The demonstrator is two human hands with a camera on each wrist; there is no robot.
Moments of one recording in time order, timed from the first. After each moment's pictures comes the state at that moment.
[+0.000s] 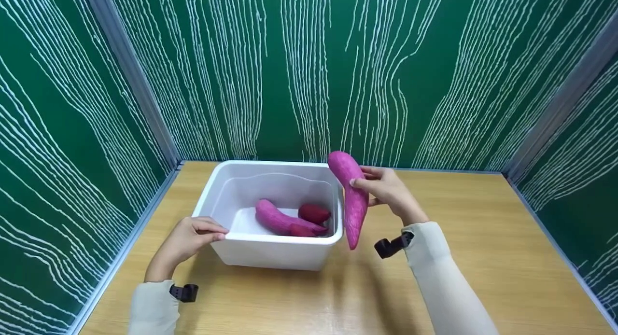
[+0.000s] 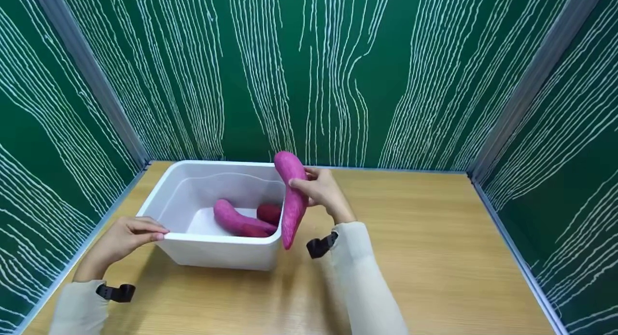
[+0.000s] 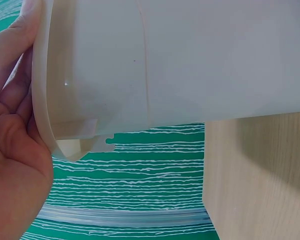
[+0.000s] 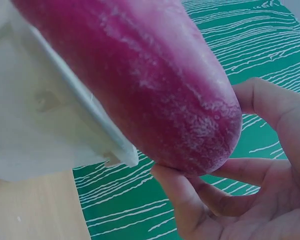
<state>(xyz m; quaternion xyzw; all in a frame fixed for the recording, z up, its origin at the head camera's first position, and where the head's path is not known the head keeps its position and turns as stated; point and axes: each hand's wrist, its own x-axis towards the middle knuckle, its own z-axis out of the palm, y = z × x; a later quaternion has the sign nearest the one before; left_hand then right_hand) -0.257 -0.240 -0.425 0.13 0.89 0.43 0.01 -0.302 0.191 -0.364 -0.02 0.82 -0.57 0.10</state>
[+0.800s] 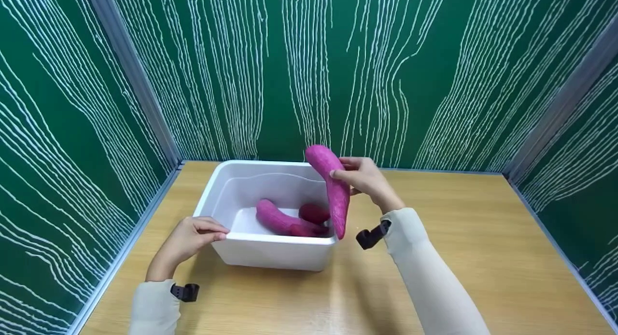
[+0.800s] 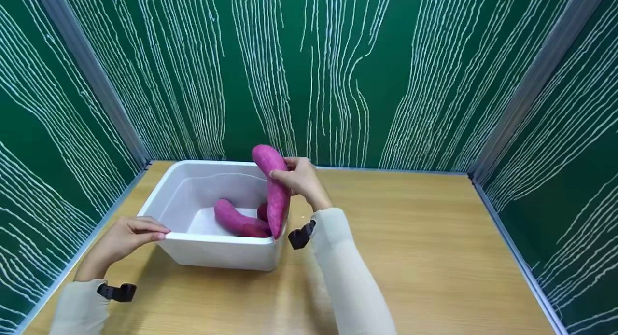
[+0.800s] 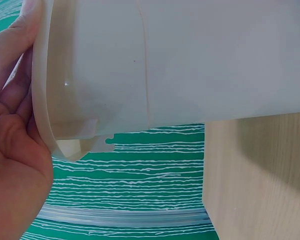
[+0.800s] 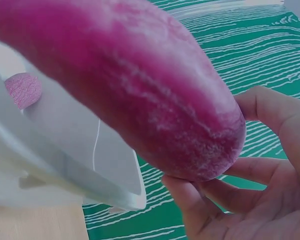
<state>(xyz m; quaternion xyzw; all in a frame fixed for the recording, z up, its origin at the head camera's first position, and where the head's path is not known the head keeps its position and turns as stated) -0.256 -0.238 -0.424 0.12 0.90 0.43 0.01 -0.320 0.152 -0.351 -0.04 0.83 -0.55 0.08</state>
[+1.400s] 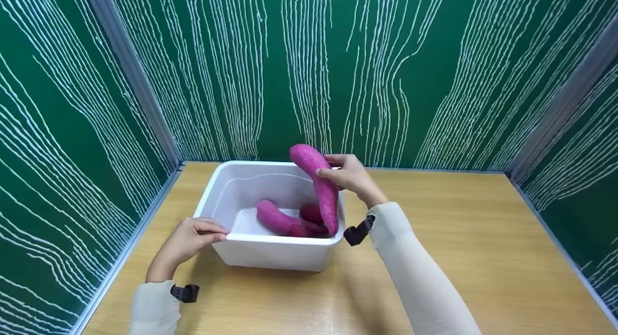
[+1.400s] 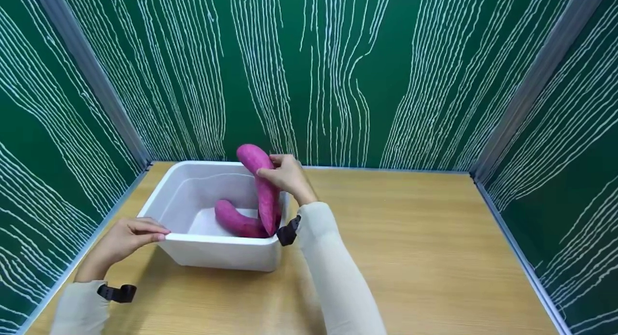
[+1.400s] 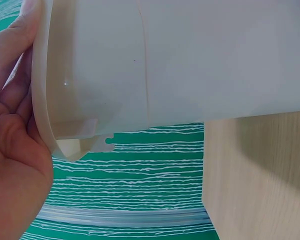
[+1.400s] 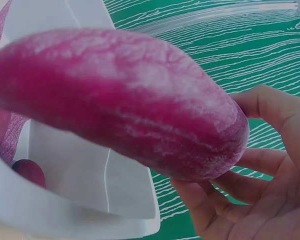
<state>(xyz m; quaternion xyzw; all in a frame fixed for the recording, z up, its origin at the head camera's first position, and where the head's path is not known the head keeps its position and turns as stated) -0.256 -0.239 -0.424 0.11 0.89 0.43 0.03 -0.332 0.128 -0.353 -0.08 0.84 -0.53 0.07</state>
